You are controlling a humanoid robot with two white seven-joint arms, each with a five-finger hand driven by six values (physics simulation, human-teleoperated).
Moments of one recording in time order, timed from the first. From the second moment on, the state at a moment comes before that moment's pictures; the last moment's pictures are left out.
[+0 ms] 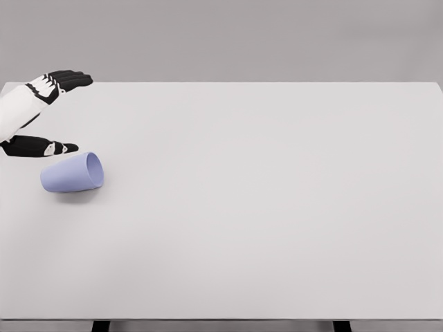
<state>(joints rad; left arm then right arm) -0.18 0.97 -0.22 -1.67 -0.07 -0.61 -0.09 0.02 0.00 -0.01 0.02 -0.07 0.01 0.09</state>
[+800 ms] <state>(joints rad) -0.15 1.01 -0.27 -1.73 -0.02 -0.61 -0.09 0.02 0.00 -0.01 0.02 -0.07 0.01 0.09</state>
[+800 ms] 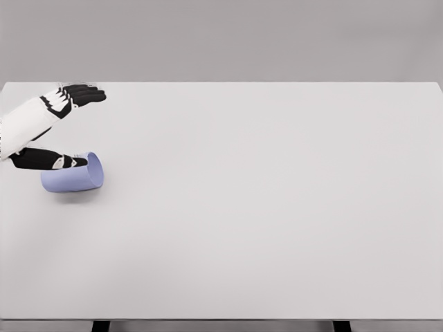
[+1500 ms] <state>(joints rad) -0.15 1.04 -0.43 -1.80 0.21 -0.05 -0.12 0.02 0.00 -0.01 0.02 -0.07 0.01 0.09</state>
